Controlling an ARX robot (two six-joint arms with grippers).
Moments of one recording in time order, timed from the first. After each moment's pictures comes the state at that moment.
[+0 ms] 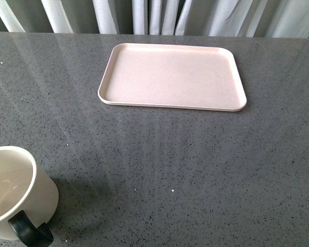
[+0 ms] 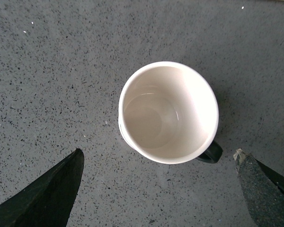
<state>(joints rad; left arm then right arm) -0.01 0.81 0.37 -0.46 0.26 0.04 0.00 0.00 0.02 0.00 0.00 0.00</state>
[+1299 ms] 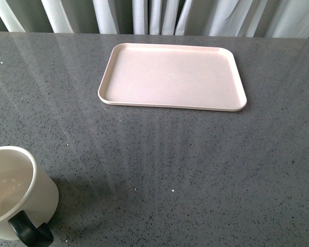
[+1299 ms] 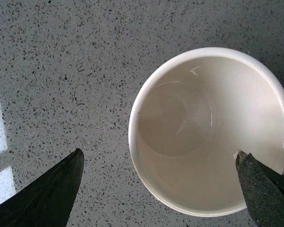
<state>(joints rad) -0.08 1.23 0.44 -0.27 0.16 0.05 0.00 0.00 0.02 0.00 0.00 0.00</state>
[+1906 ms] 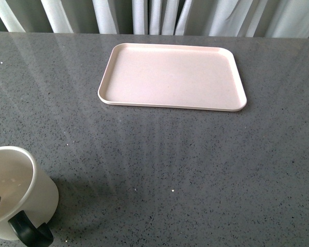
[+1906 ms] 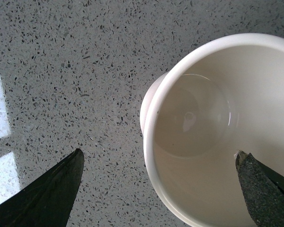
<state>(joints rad) -0.08 1.33 0.44 -0.22 0.13 0.02 0.00 0.00 0.02 0.00 0.00 0.00</state>
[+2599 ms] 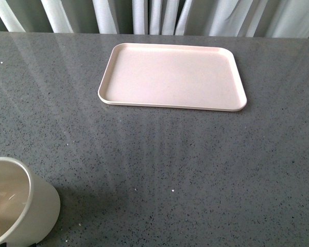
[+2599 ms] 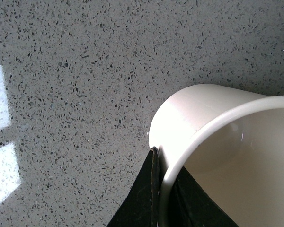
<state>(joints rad) -0.13 1.37 0.47 -0.24 0.10 -0.05 0.00 0.00 0.02 0.00 0.00 0.00</state>
